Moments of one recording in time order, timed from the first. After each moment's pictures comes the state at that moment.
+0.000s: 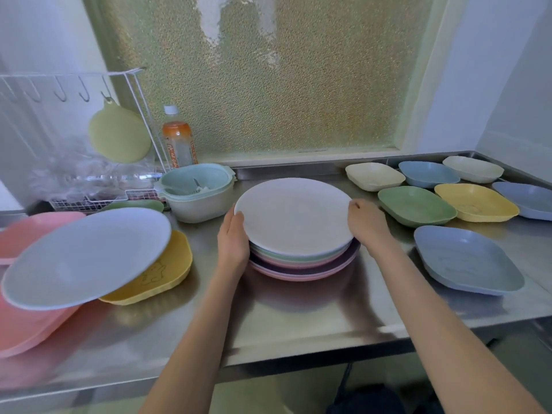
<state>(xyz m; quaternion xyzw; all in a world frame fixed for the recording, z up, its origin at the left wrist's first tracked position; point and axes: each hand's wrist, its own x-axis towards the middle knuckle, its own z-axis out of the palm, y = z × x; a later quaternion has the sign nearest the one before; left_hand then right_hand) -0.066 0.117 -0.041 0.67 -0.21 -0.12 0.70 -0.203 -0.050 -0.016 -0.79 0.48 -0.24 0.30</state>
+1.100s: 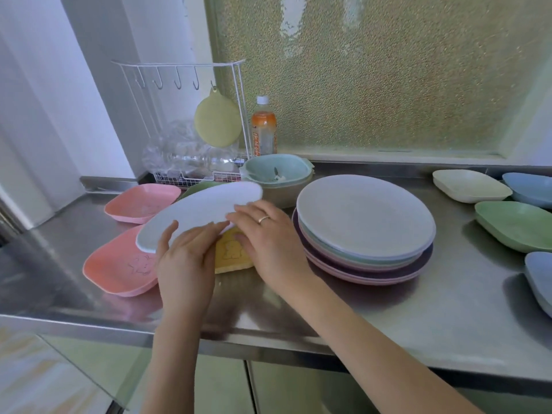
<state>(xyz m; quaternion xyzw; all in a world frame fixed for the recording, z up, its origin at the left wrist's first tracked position) -0.031 0.306 -0.041 0.83 -0.32 0.34 0.31 -0.075 0.168 -0.029 -0.92 -0.04 -0.37 0.13</state>
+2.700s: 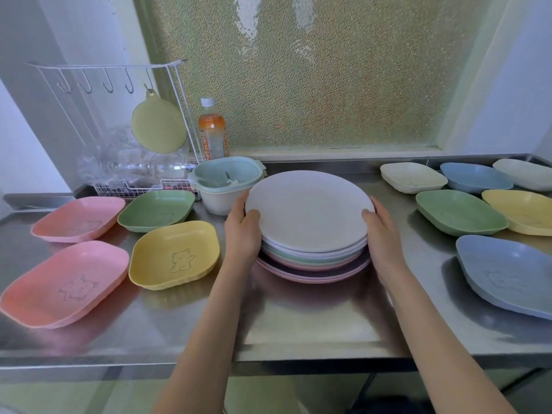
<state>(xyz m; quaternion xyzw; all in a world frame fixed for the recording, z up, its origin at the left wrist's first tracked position) -0.057 0.145 -0.019 0.69 -0.19 -0.08 0.69 -0.191 -0.008 -0.041 -0.65 0.32 -0.40 0.56</state>
